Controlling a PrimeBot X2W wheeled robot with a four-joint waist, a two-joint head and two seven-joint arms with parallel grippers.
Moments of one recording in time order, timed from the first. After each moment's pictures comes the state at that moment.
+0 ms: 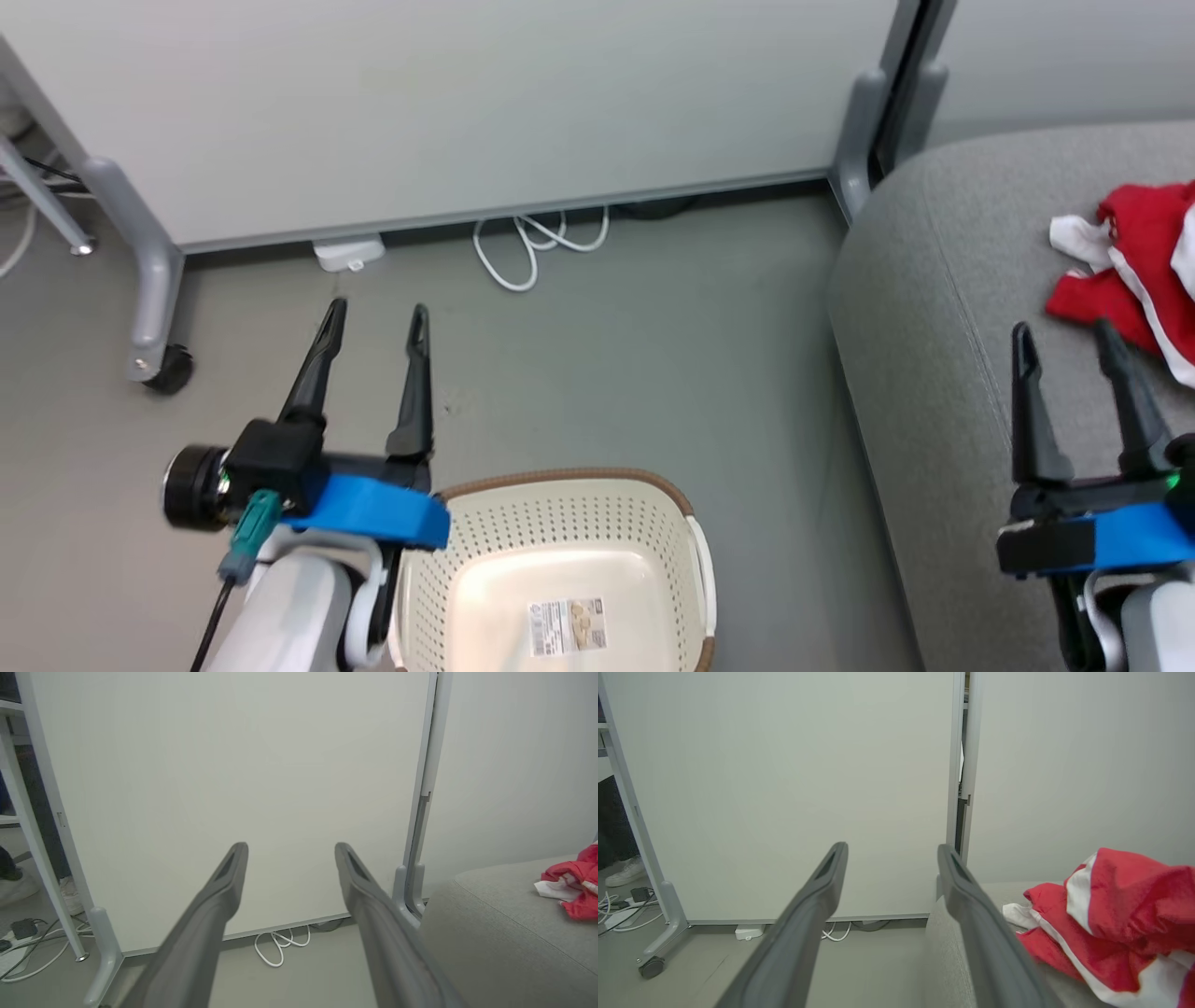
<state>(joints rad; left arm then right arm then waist) -0.30 0.19 -0.35 0.24 -0.30 0.08 -0.26 -0.16 -0.14 -0.12 0.11 0.15 0.13 -0.26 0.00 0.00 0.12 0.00</state>
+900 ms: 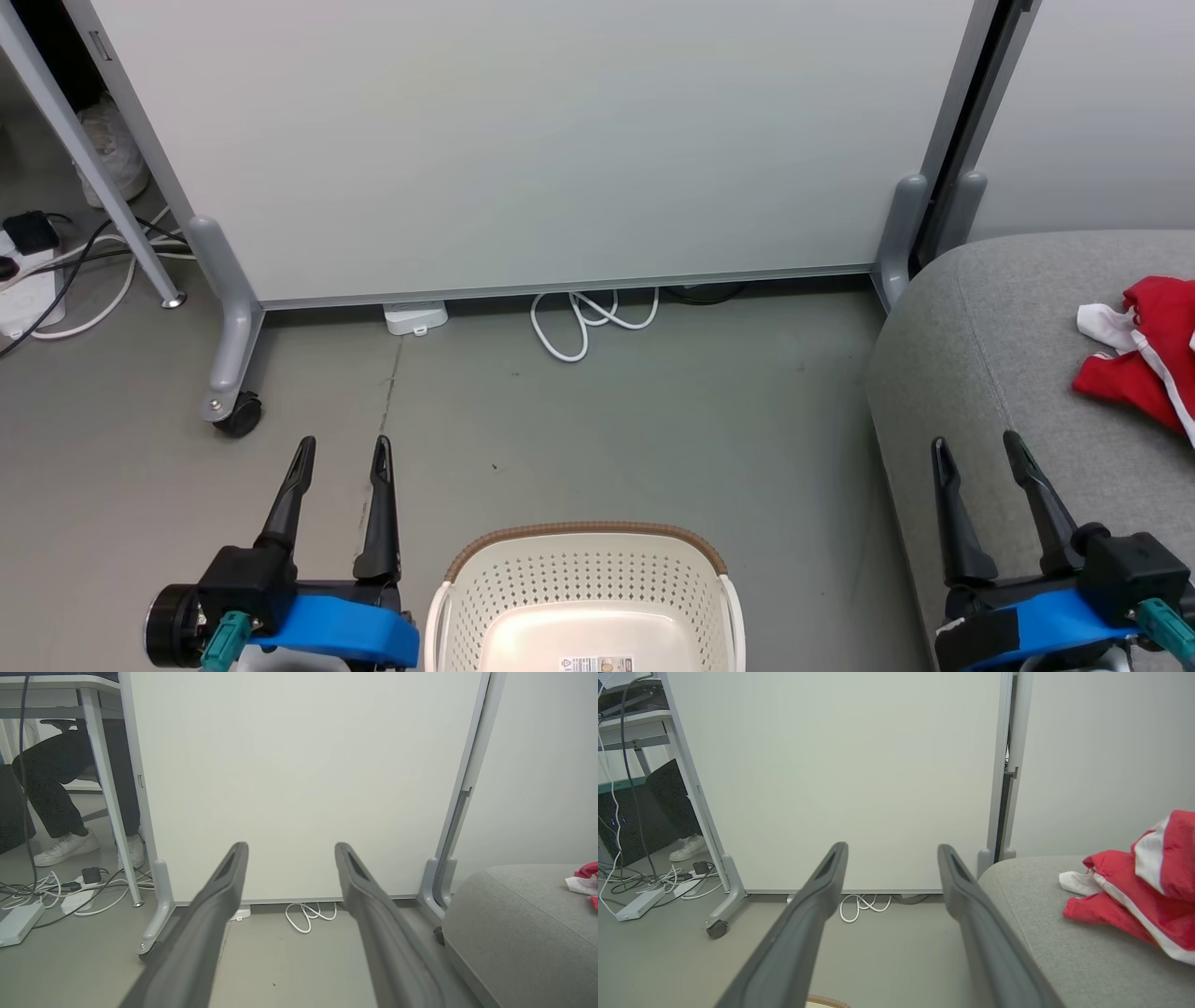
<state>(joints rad) -0.04 0.06 -0.08 0.23 -0.15 -0.09 -0.26 -0.02 -0.07 -0.05 0.16 0.13 0.13 -0.26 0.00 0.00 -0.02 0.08</state>
